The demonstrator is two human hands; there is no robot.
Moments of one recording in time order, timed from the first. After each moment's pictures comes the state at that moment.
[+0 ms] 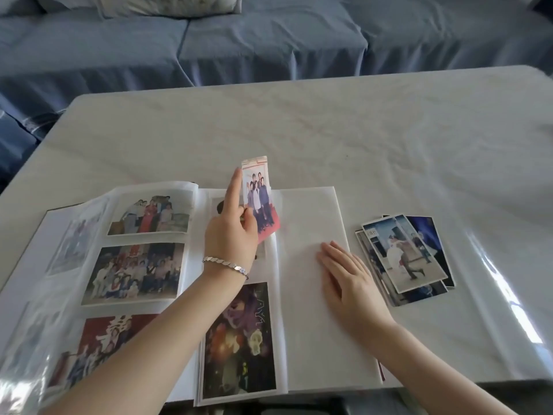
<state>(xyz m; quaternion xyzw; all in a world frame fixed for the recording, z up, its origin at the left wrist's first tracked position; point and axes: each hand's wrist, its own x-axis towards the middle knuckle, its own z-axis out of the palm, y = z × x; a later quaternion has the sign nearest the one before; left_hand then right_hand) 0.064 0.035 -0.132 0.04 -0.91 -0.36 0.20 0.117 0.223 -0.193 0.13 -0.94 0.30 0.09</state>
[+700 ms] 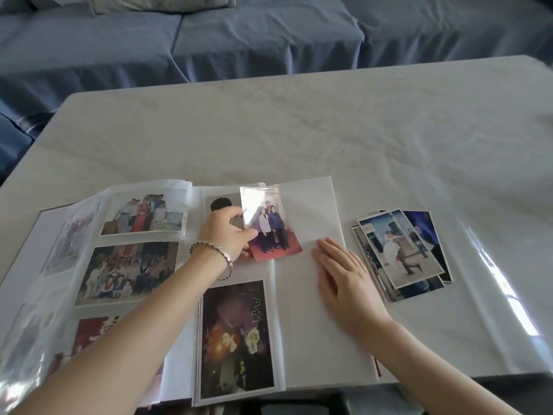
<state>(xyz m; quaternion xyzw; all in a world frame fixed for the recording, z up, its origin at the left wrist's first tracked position) 0.046 0.017 -0.146 0.14 -0.88 -0.45 -0.08 0.118 0.223 -0.193 0.13 -0.94 0.31 0.10</state>
